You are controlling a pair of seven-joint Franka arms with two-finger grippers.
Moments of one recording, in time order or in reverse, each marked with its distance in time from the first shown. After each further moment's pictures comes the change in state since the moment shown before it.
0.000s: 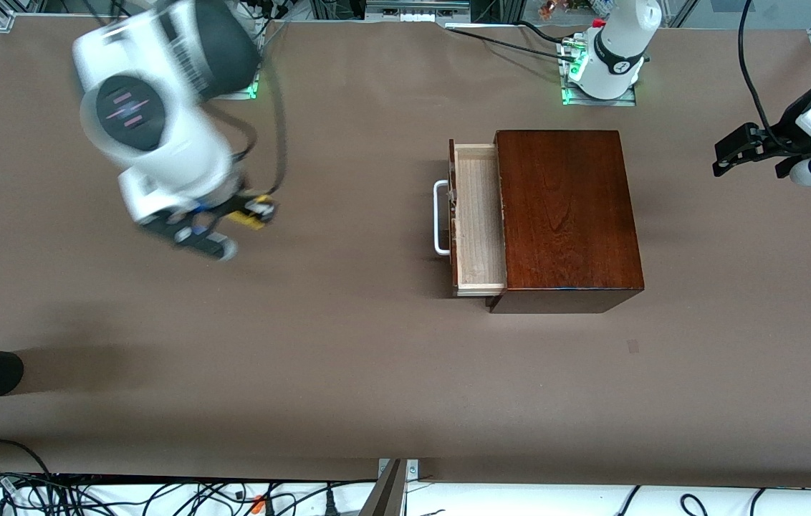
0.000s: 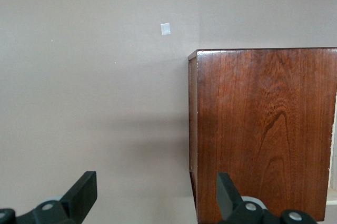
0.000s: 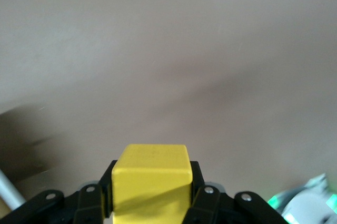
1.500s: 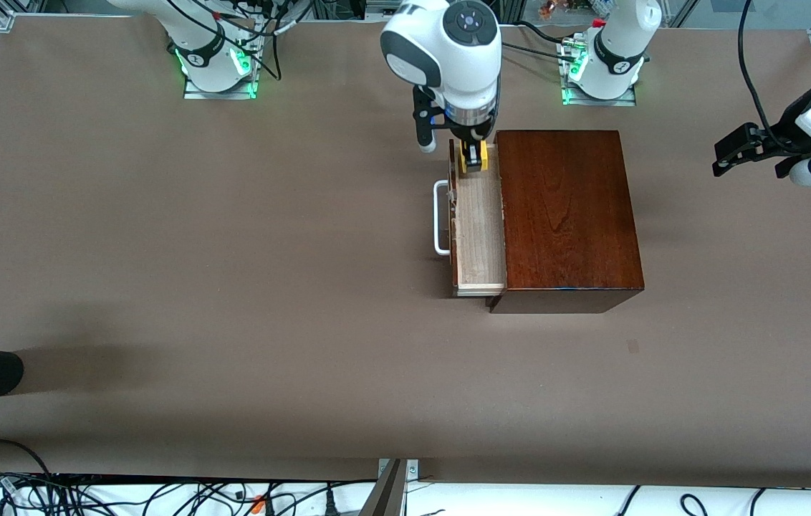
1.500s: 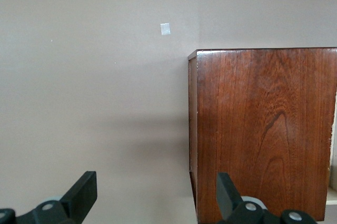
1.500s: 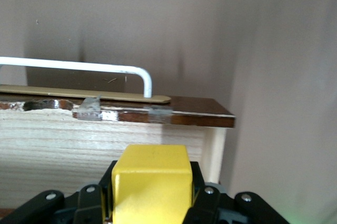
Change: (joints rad) left arm 0.000 0.000 -0.001 0.000 0.000 0.000 0.000; right arm 0.435 0.302 0.066 0.087 -0.021 0.467 1.492
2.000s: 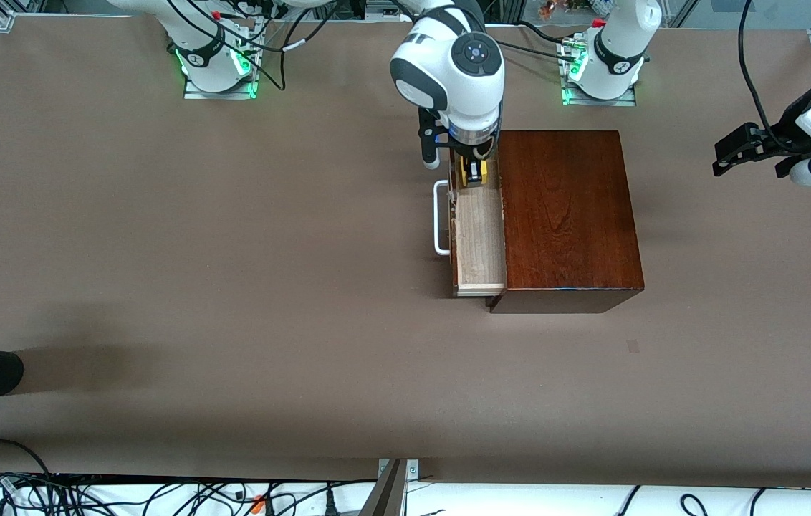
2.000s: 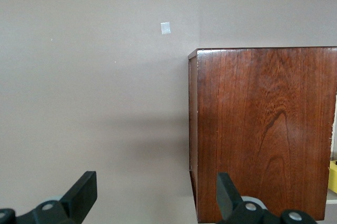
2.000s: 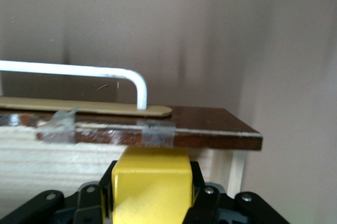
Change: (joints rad) left arm 0.000 0.000 0.001 0.000 0.000 -0.005 0.000; right arm 0.010 0.080 0.000 0.010 -0.013 0.028 0.016
